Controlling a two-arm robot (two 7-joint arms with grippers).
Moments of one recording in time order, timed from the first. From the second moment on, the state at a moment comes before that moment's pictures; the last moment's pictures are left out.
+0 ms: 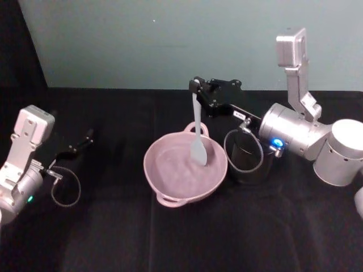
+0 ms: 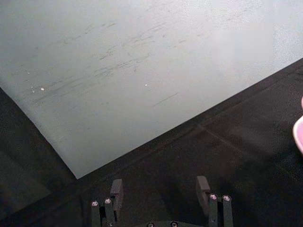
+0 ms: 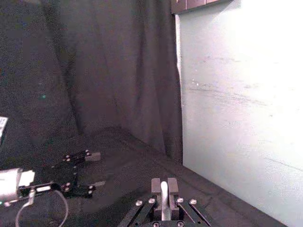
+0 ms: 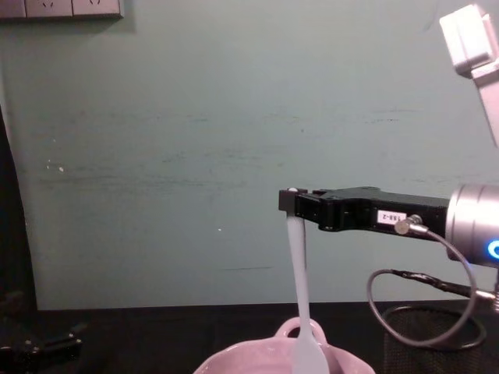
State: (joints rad) left arm -0.20 0.60 0.45 -1.41 -0.25 -0.12 0.03; right arm 0.49 0.38 -0.50 -1.37 0.54 0.06 0.53
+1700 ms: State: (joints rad) left arm -0.20 0.60 0.45 -1.41 -0.25 -0.12 0.03; right arm 0.55 0.34 -0.51 -1.30 0.52 0.04 0.54
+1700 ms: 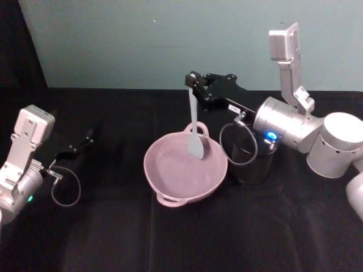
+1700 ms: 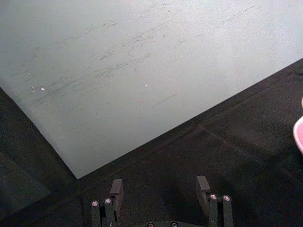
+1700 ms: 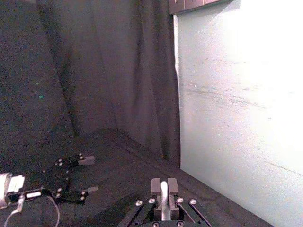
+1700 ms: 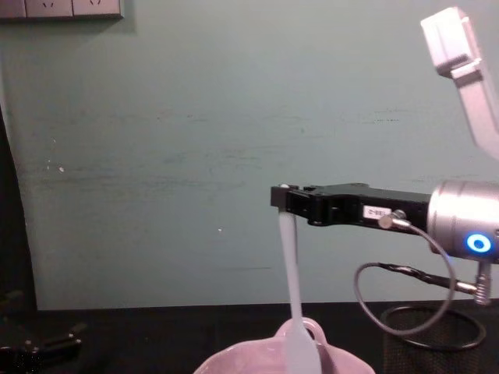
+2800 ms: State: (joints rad) left arm -0.20 0.60 0.45 -1.41 -0.25 -0.12 0.03; right arm 0.50 0.32 -0.58 -1.39 0.52 0.07 0.56
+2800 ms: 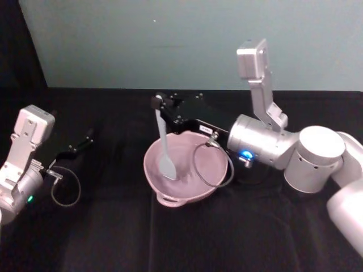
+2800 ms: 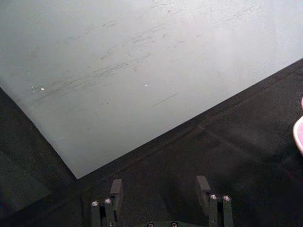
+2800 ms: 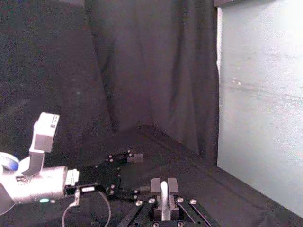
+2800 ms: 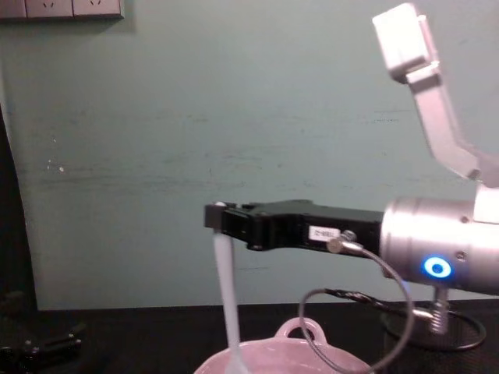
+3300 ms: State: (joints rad) left arm -0.20 0.60 0.45 -1.41 -0.25 -0.12 0.03; right arm 0.60 0.27 -0.58 -1.21 0.51 0.04 0.58
